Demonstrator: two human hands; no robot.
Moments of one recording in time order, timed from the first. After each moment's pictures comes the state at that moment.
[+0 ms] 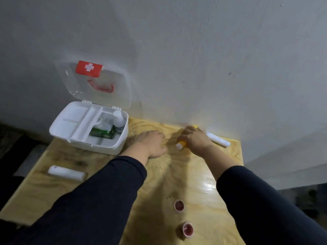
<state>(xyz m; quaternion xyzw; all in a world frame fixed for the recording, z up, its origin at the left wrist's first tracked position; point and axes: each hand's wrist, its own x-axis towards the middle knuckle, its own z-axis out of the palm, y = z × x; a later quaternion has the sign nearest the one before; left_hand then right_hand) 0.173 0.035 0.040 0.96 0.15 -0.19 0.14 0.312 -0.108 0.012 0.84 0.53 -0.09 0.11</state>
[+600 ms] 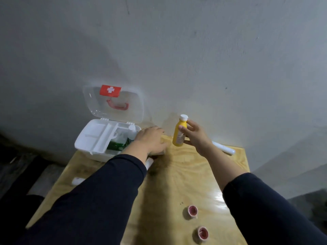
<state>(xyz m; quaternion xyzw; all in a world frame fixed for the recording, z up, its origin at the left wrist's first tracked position) 0.150 0.064 0.092 0.97 0.19 -0.09 0.15 0.267 -0.076 0.079 0.68 0.17 -0.34 -0.62</state>
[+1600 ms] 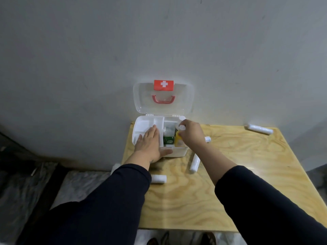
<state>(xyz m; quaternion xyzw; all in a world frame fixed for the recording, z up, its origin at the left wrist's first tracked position) 0.006 0.208 0.047 0.96 0.20 -0.13 0.16 0.112 0.088 0.070 0.93 0.17 -0.13 -0.31</state>
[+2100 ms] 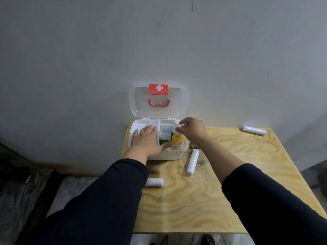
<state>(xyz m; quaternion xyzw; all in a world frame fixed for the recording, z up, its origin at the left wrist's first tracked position) 0.021 0.216 0.066 0.97 0.19 -0.11 0.09 0.129 0.073 0.088 0.91 0.18 -0.13 -0.35</state>
